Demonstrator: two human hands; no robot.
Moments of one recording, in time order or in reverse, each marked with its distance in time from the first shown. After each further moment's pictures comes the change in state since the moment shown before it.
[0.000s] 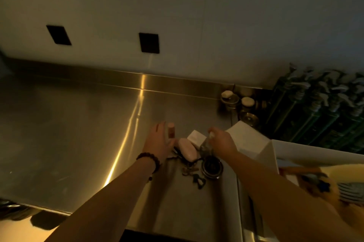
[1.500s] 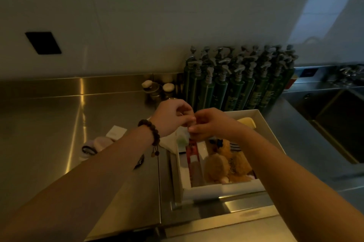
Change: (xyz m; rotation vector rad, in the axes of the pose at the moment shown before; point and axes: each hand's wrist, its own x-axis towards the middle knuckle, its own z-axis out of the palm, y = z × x) left_hand -0.038 0.266 0.092 -0.377 -0.491 0.452; right_hand -0.139 0.135 -0.194 0.366 -0.155 -0.159
